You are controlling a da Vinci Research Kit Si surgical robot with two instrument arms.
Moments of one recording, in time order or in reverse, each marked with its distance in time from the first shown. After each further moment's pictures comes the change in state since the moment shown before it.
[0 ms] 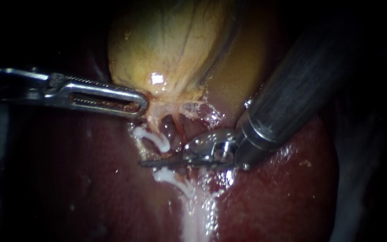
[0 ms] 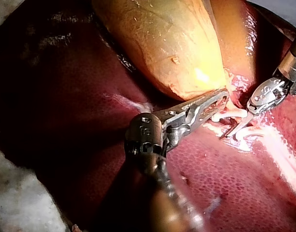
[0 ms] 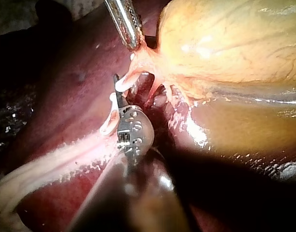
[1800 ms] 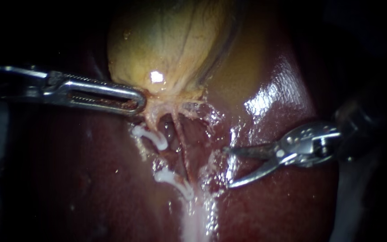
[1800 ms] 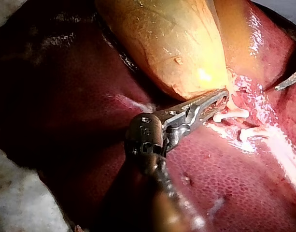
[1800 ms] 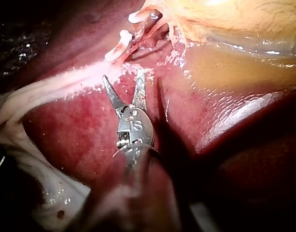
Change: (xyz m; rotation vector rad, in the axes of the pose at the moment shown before) right arm 0.000 -0.005 -0.019 -0.195 0.129 -0.190; left arm 0.000 -0.001 0.000 0.003 0.002 0.002
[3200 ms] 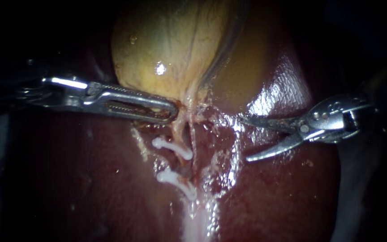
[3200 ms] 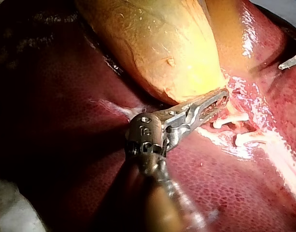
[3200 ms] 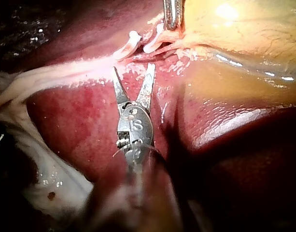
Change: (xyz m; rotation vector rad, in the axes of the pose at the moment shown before) right arm 0.002 0.000 -0.002 -0.041 0.057 -0.043; left arm -0.002 -0.003 0.007 -0.009 -0.011 0.018
